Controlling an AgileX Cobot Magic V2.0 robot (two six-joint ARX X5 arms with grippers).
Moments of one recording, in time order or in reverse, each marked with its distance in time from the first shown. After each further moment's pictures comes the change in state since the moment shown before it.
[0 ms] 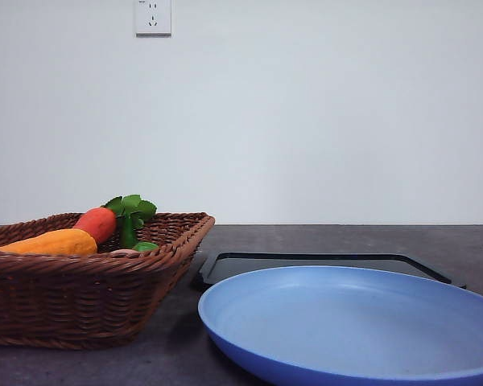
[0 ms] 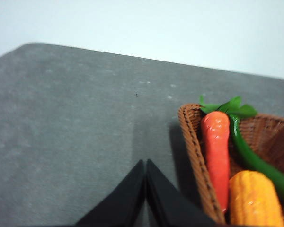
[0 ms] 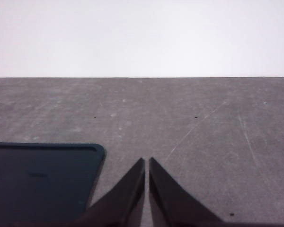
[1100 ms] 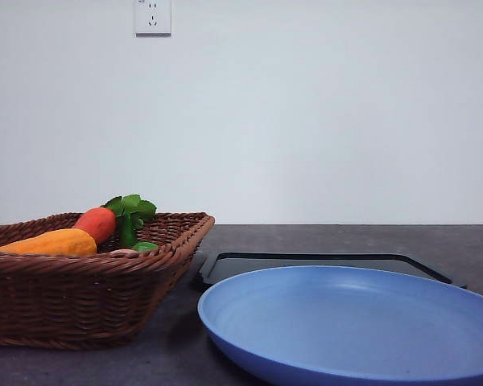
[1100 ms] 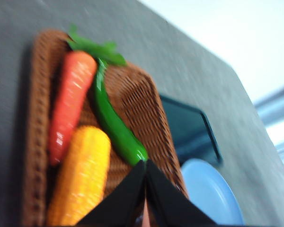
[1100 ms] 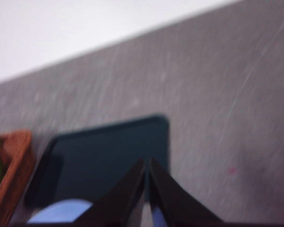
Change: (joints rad) left_arx 0.000 0.598 0.370 -0.082 0.572 -0.320; right_arx 0.000 0.427 0.456 -0.350 -0.197 0.321
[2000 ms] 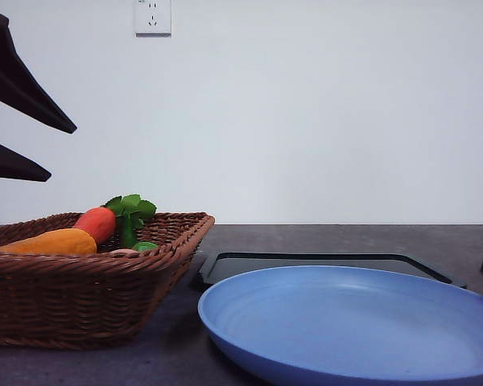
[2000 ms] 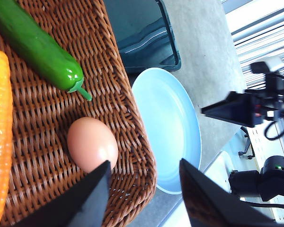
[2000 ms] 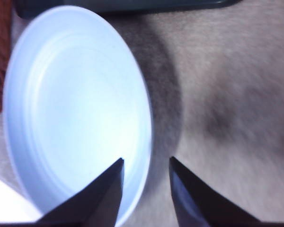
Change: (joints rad) left_arx -0.180 0.370 0.154 -0.127 0.214 0.156; right_arx 0.133 0.747 0.062 -0.140 -0.353 -0.154
